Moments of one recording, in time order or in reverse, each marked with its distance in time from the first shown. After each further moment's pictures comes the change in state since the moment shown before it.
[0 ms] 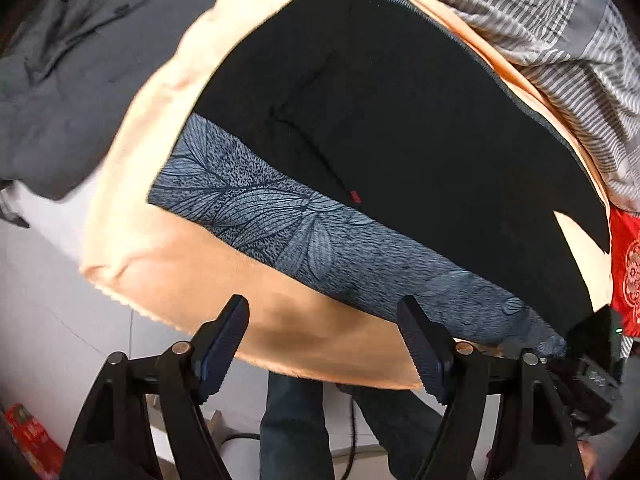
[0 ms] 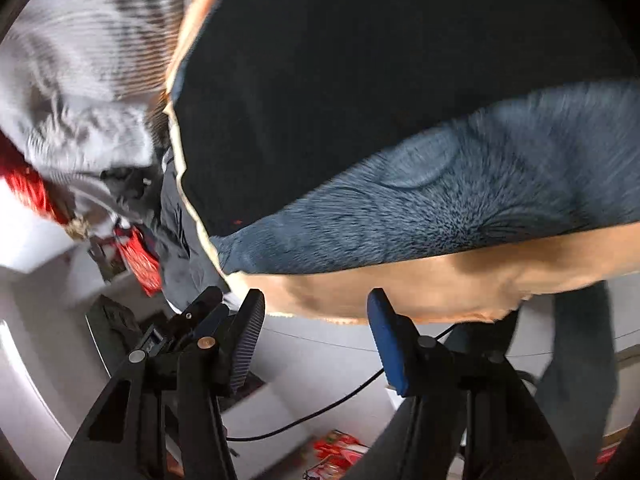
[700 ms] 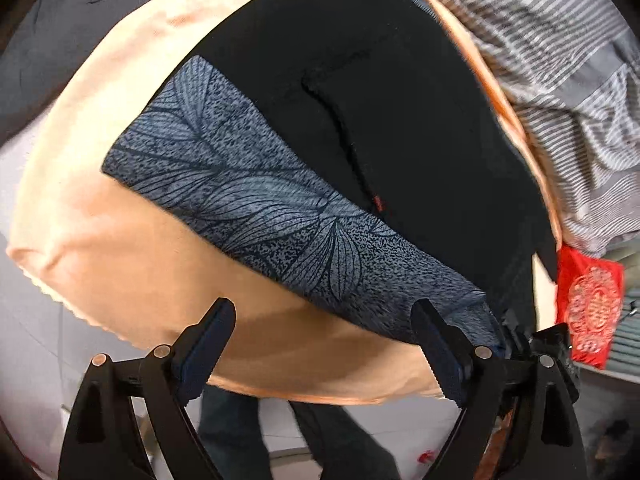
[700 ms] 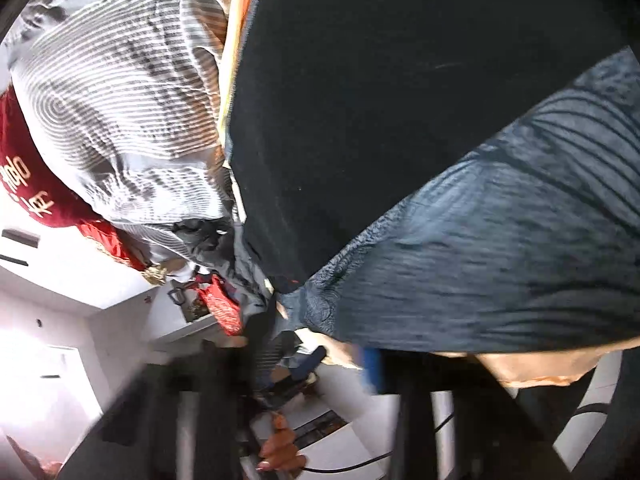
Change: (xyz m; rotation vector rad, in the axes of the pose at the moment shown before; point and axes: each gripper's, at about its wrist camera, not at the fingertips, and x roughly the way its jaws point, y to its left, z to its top) left arm 0.031 0.043 0.007 -0.138 0.007 -0.289; right arm 0.014 -0.020 0.016 0.055 -0.153 0.357
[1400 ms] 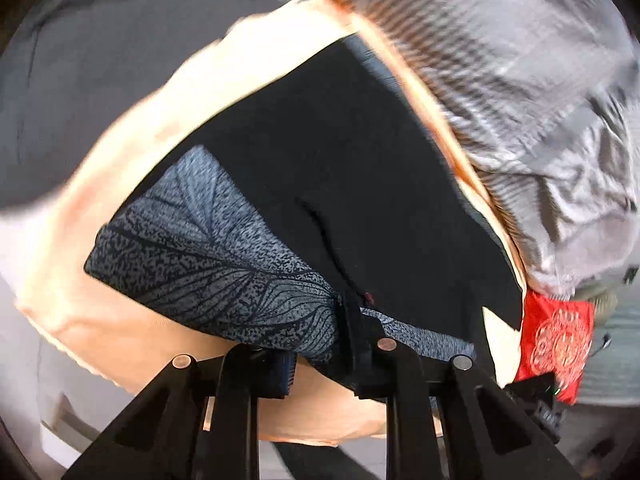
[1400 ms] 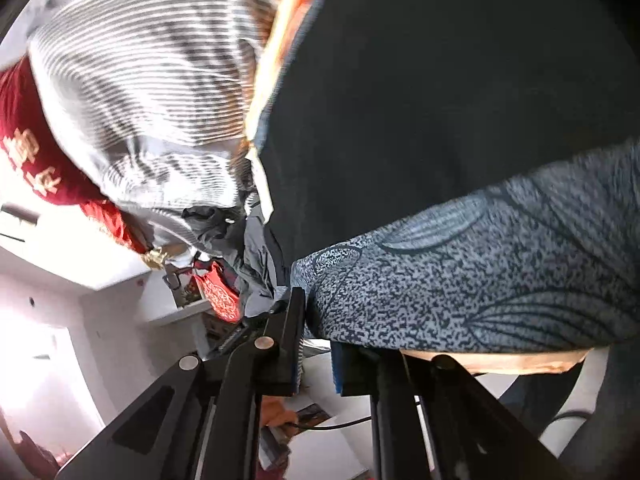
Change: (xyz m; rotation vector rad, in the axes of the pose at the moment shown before) left arm -0.053 -0.020 0.040 -0.001 -0.153 -0.067; right arm -0.028 0.058 0.004 -0.100 0.025 -0.047
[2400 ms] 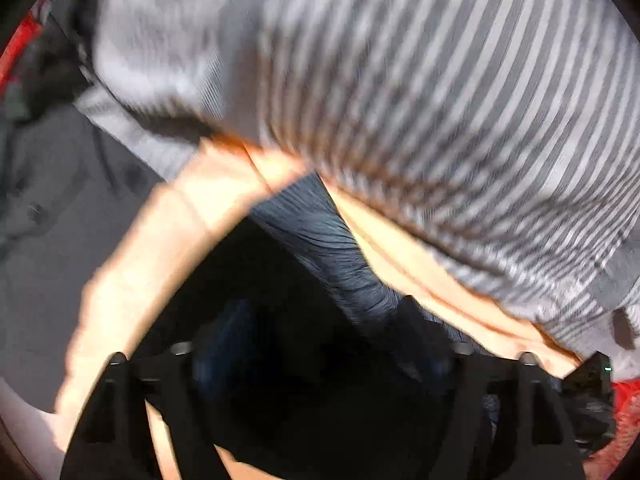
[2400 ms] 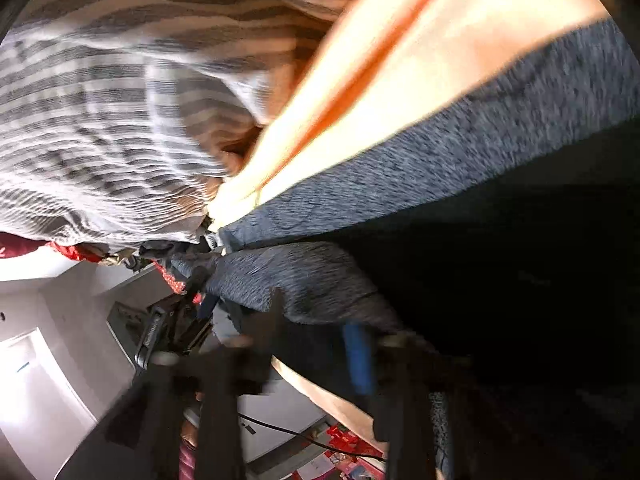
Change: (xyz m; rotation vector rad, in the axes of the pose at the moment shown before) left arm 0.087 -0.136 0.183 0.092 -0.253 0.386; right arm 0.073 0.044 0.292 -0.014 0.276 -0.189
